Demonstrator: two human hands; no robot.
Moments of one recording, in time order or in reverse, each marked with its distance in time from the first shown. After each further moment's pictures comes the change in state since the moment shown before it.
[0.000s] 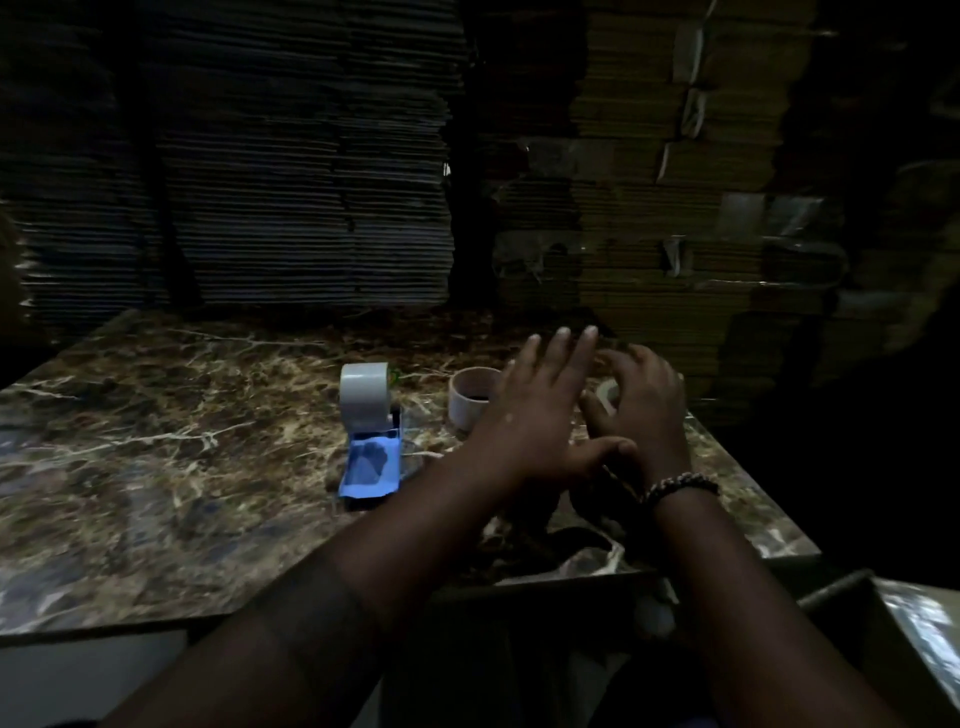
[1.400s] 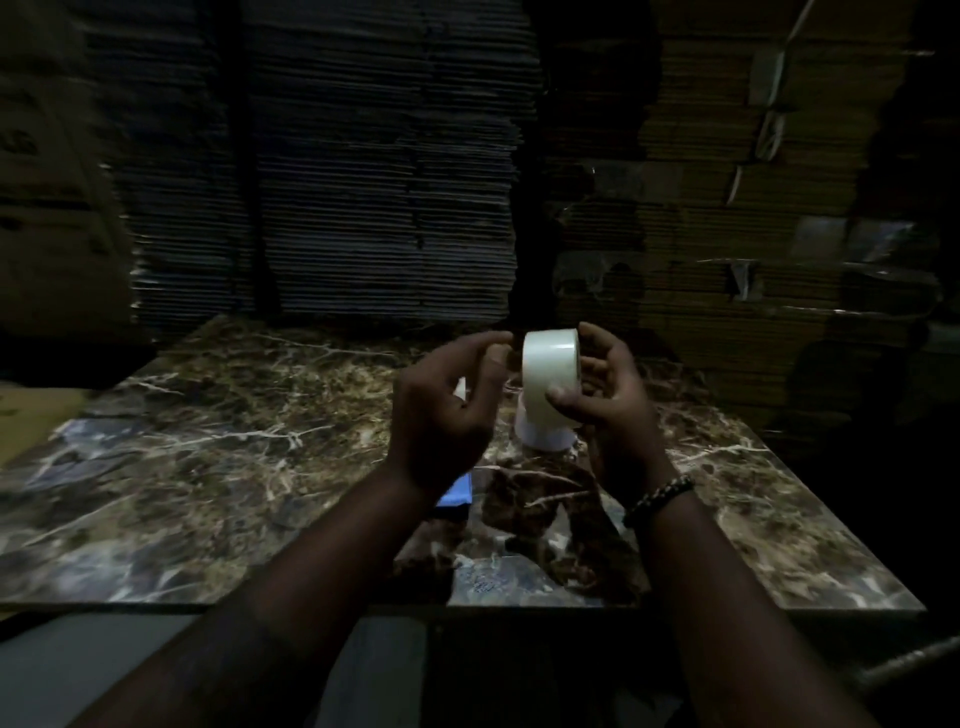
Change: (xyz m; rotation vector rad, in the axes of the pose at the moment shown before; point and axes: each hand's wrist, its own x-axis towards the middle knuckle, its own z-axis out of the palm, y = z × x) left_hand -0.080 -0.071 -0.082 -0.373 0.904 0.005; right_hand -0.010 -0.112 0.020 1.189 -0.266 0.099
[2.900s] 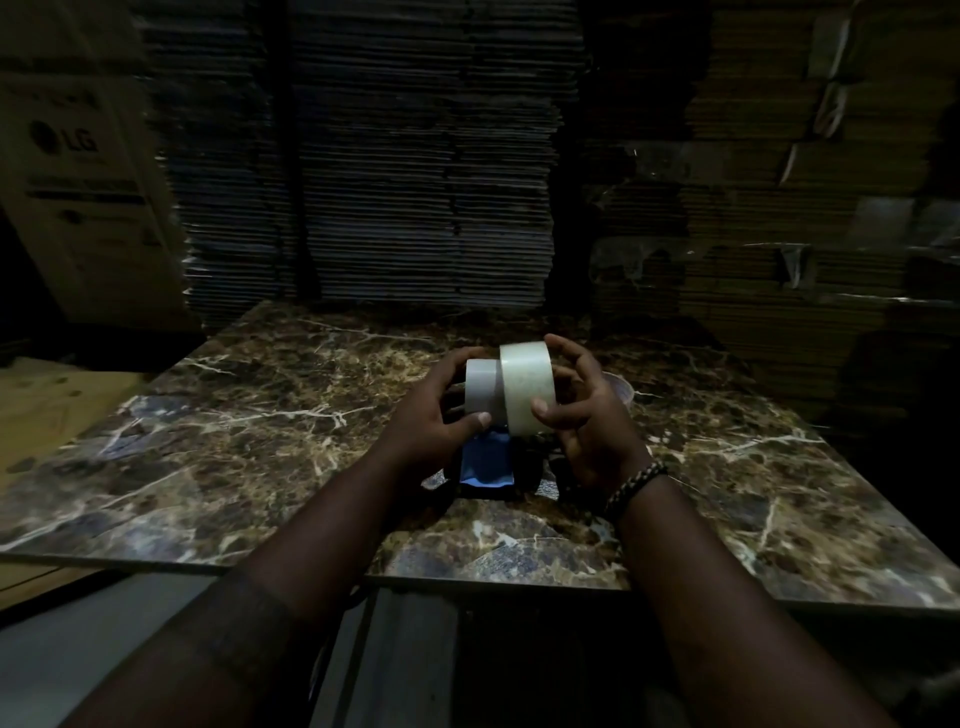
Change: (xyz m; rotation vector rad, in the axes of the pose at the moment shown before) left_hand -0.025 -0.085 -0.045 -0.273 -0.459 -0.557; right_hand -0.004 0.023 0.053 0.295 -0.194 0.217
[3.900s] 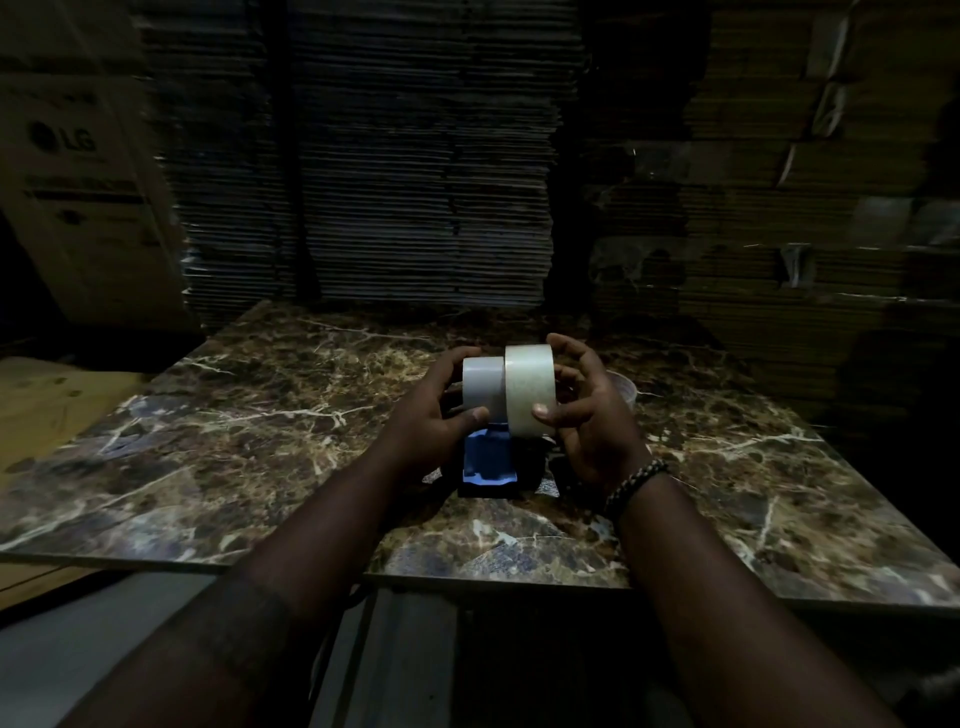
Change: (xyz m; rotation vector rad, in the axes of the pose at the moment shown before) left_hand -0.001 0.003 -0.001 0.004 0.000 -0.020; right_hand 0.004 0.001 -0.004 0.004 0.028 0.011
